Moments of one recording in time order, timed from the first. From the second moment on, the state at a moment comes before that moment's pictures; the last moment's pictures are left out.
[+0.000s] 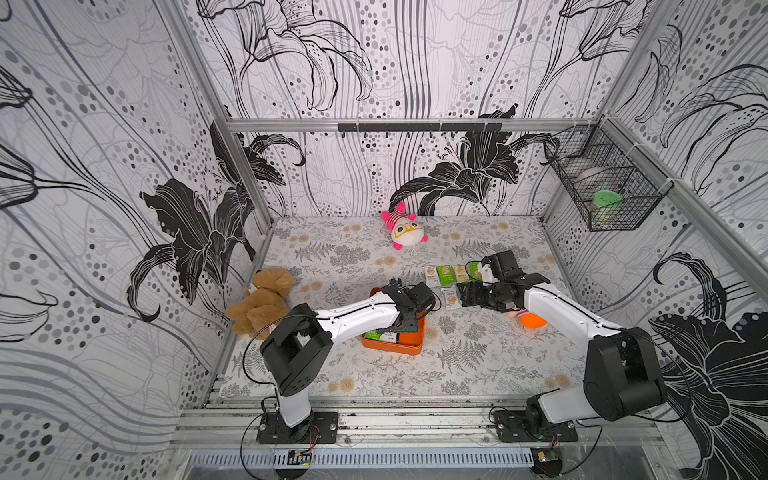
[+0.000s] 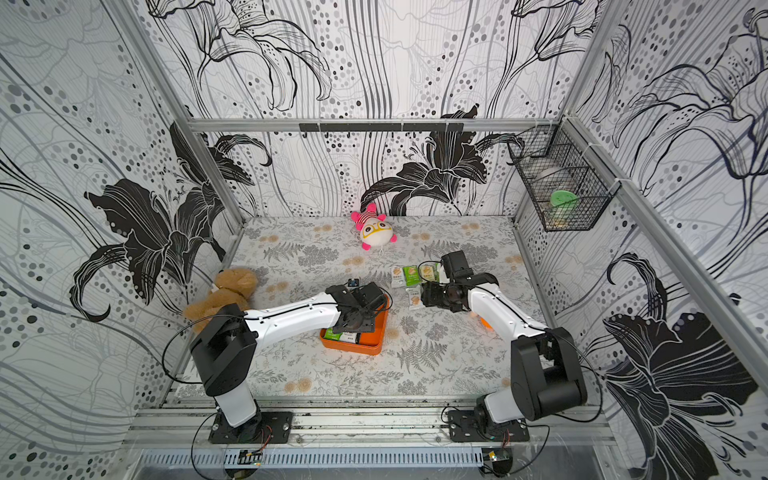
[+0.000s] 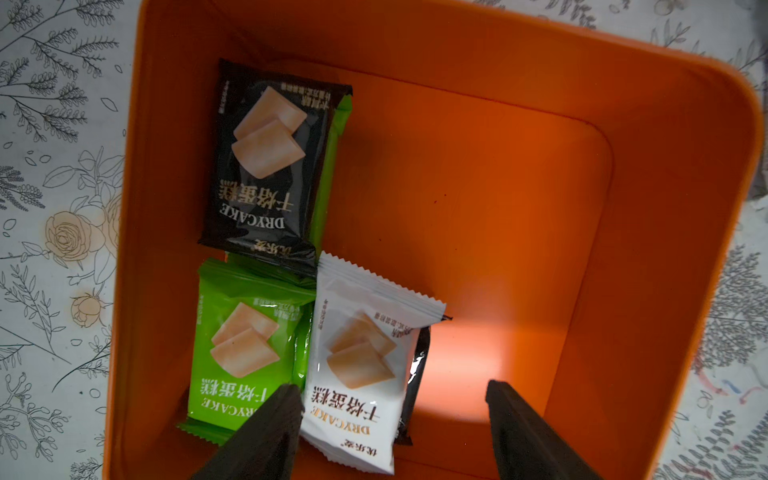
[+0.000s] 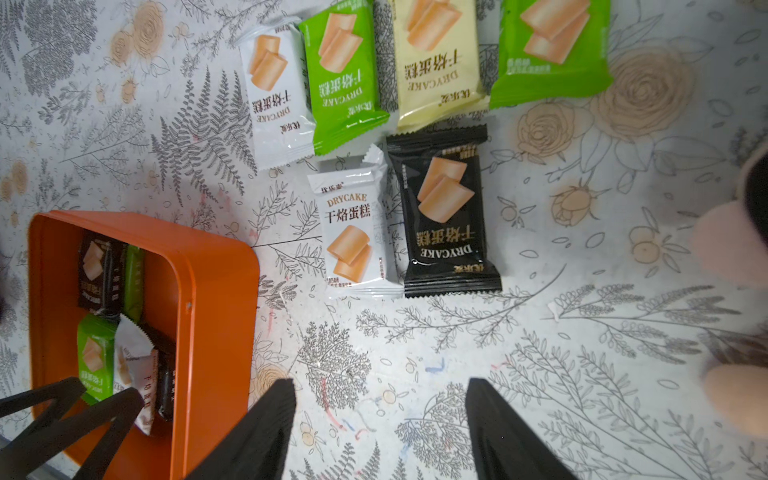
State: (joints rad) left arm -0.87 1.79 1.26 -0.86 -0.31 -0.93; right arm 0.27 1.46 0.97 -0.57 -0.20 0.37
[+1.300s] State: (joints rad) left arm -0.85 1.88 1.25 -0.78 -0.23 -0.89; right arm 0.24 1.52 1.02 -0.58 -0.19 0.32
